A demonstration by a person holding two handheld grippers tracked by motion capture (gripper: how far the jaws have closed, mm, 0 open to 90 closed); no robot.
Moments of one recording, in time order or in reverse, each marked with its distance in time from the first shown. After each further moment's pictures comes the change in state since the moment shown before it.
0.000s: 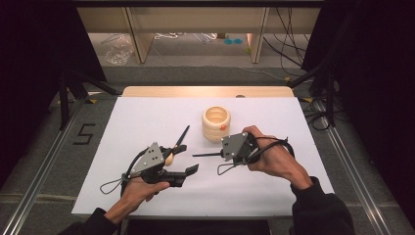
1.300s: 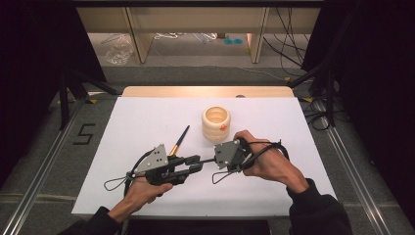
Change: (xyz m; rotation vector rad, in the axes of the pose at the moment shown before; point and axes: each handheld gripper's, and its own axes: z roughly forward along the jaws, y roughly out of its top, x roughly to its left) left arm -0.006 0.002 0.007 0.008 -0.139 -0.005; right arm 0.011 0.020 -0.001 0.006 0.040 -0.045
